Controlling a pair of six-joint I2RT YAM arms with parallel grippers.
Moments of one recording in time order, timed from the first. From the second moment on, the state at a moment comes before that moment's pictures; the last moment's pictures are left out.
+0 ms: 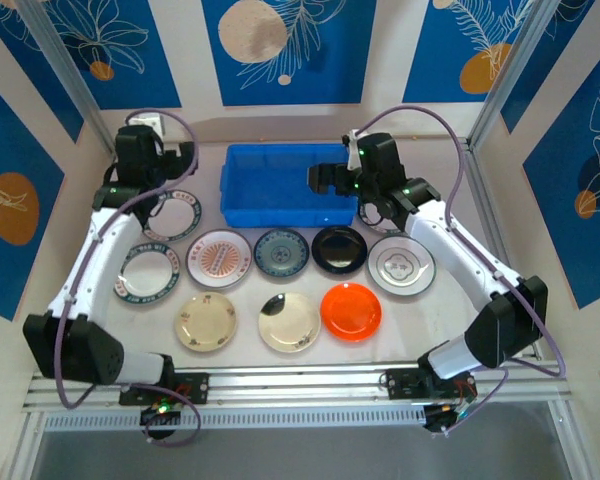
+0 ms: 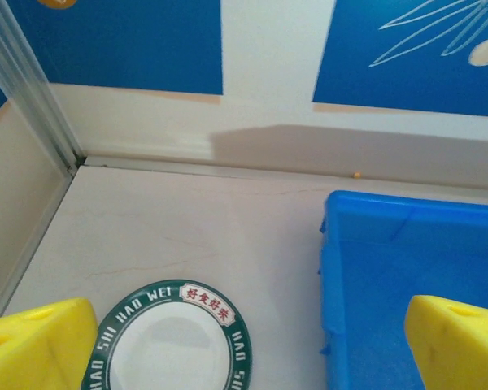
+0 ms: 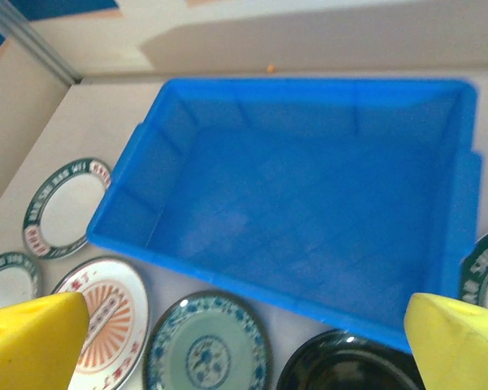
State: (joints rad) left arm -0.09 1.40 1.40 -0.46 -0.14 -0.15; right arm 0.48 1.48 1.40 -0.51 -0.08 0.37
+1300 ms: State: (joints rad) left arm 0.43 1.94 1.22 -0.21 0.44 -0.31; right arm 0.44 1.85 1.72 -0.65 -0.36 0.44
